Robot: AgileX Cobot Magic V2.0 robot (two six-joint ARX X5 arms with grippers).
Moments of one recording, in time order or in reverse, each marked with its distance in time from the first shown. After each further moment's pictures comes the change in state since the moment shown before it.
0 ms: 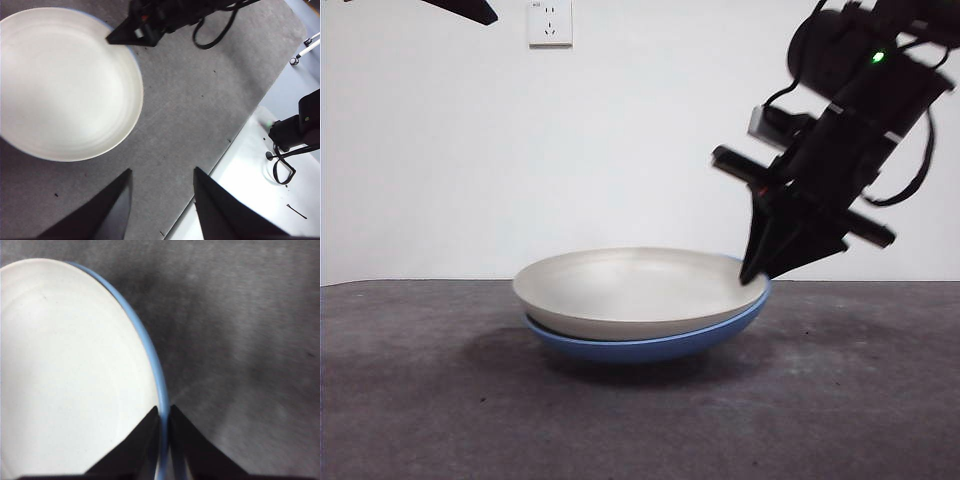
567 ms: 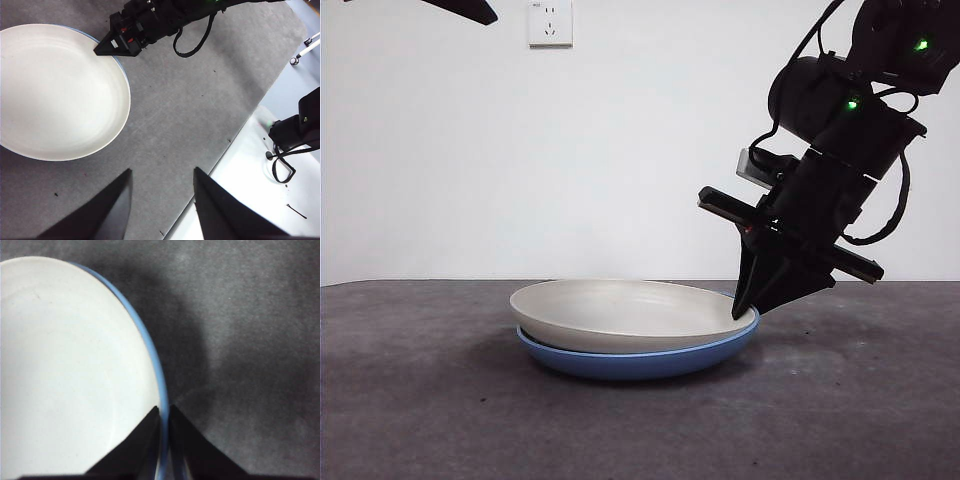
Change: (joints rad) left arm 0.000 0.000 0.000 -0.001 0.000 0.000; right arm 0.005 0.111 0.028 0.026 0.006 0.034
